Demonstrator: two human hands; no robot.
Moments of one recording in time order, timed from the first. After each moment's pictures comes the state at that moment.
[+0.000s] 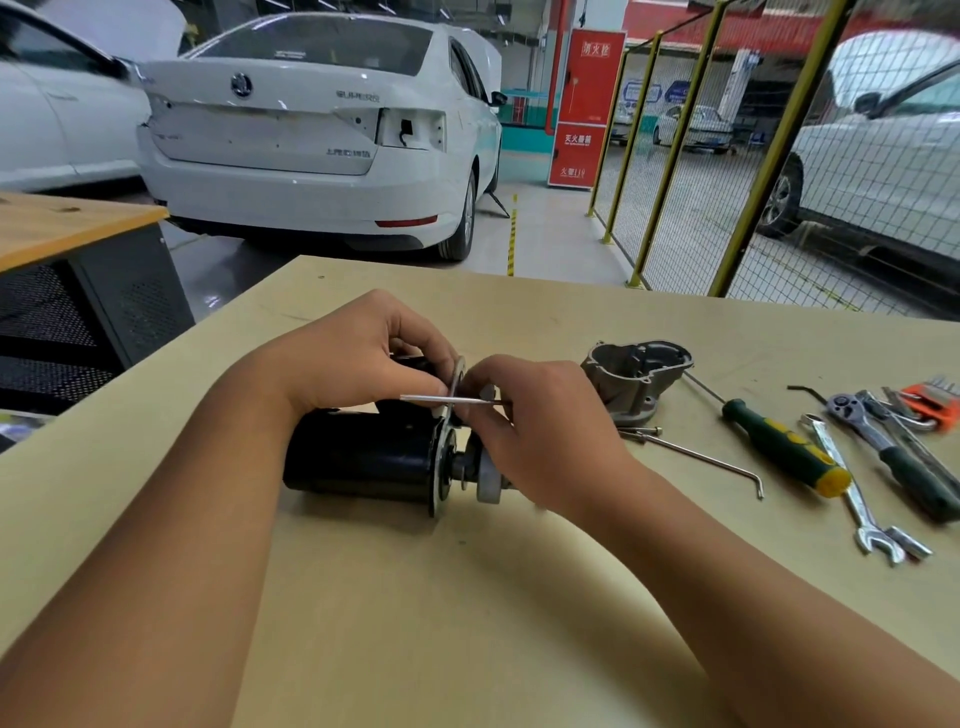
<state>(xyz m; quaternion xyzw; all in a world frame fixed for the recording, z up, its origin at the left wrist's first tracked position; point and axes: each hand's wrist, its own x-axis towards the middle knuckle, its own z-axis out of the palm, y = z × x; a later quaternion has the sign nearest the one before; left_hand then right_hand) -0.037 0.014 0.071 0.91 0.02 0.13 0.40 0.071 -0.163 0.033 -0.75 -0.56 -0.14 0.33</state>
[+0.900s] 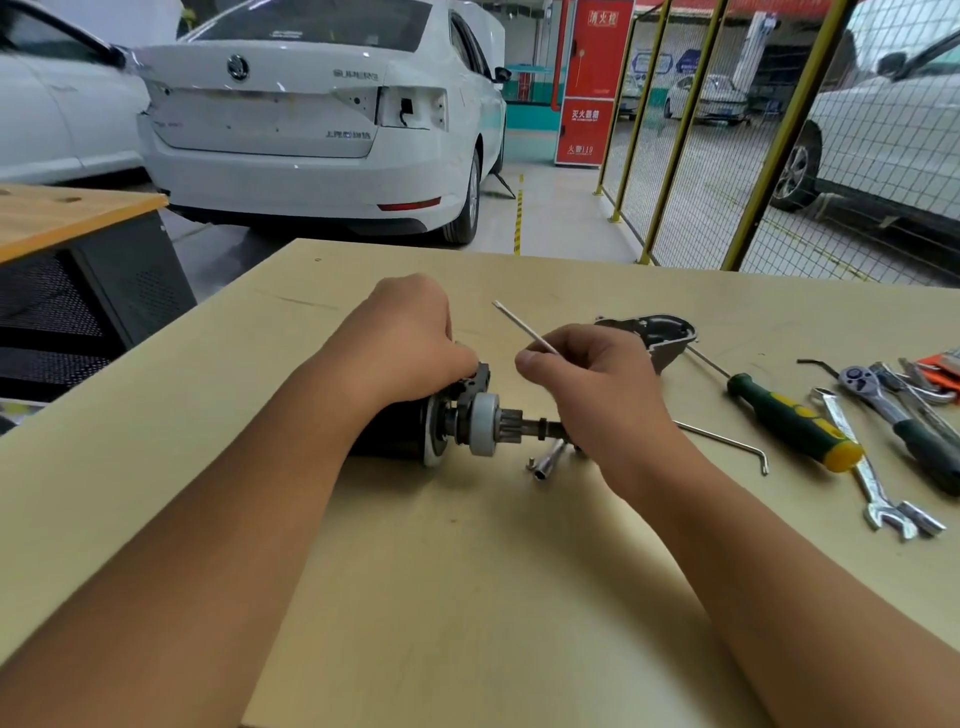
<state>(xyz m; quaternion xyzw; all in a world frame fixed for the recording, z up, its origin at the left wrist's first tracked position) -0.002 -0.032 0.066 0.92 0.30 0.17 0.19 0.102 -0.182 0.021 -0.70 -0.35 0.07 0.61</state>
